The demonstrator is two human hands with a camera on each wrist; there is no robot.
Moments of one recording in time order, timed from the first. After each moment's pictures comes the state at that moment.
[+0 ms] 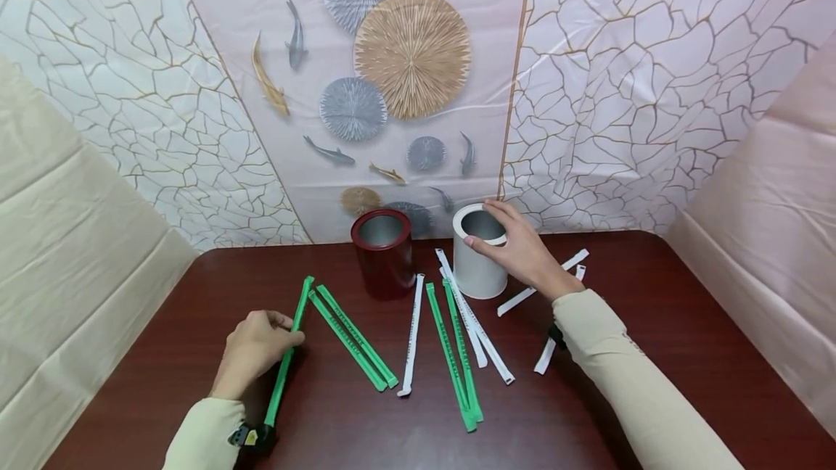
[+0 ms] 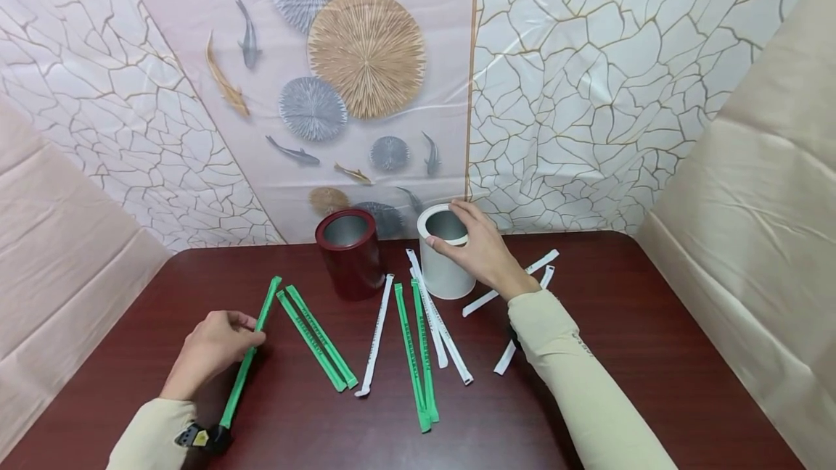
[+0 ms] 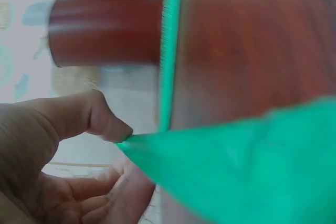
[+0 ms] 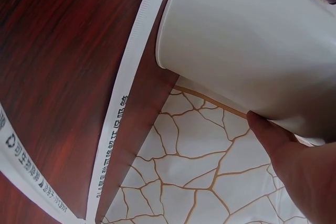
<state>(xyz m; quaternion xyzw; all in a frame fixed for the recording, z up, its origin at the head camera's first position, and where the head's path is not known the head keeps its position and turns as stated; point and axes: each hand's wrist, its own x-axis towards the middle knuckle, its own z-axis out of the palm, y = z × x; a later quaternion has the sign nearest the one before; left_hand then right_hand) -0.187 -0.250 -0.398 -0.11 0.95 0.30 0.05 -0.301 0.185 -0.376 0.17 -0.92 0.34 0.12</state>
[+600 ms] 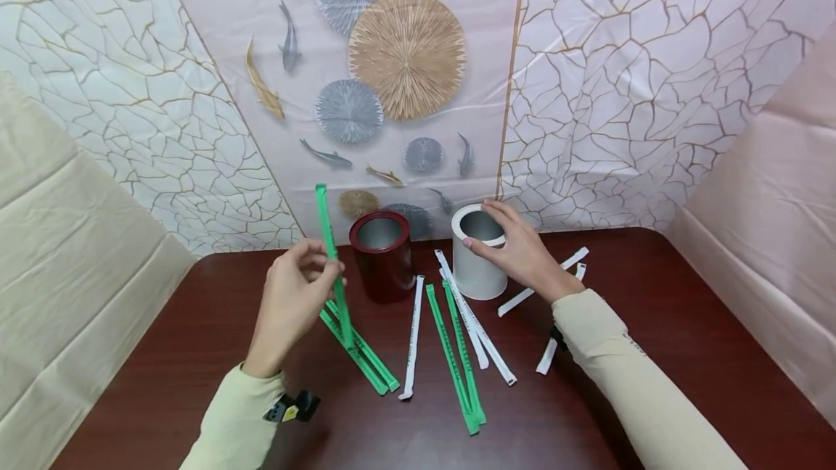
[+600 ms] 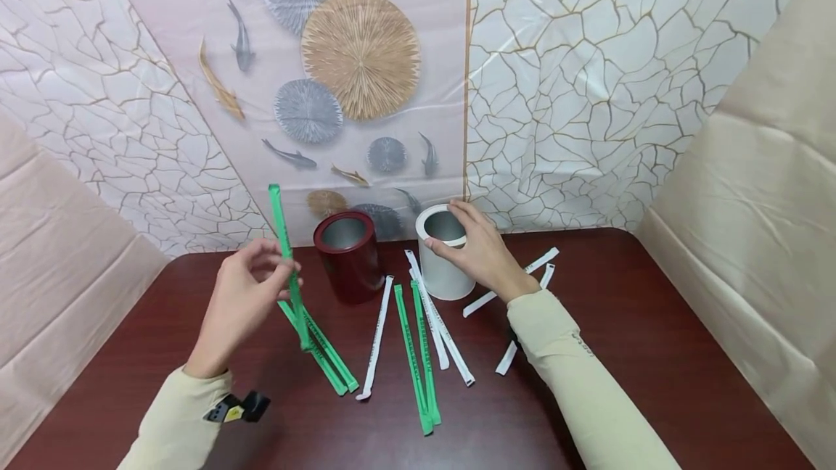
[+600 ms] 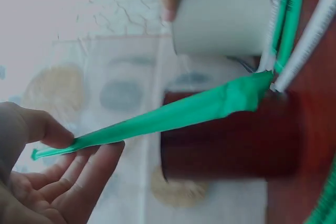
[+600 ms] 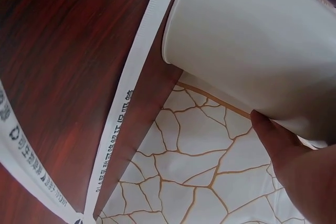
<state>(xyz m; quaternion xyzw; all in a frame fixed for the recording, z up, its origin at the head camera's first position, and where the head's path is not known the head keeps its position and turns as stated) -0.191 -0.166 -0.320 0.06 0.85 0.50 -0.14 -0.301 0.185 -0.381 0.17 -0.91 0.34 0.14</state>
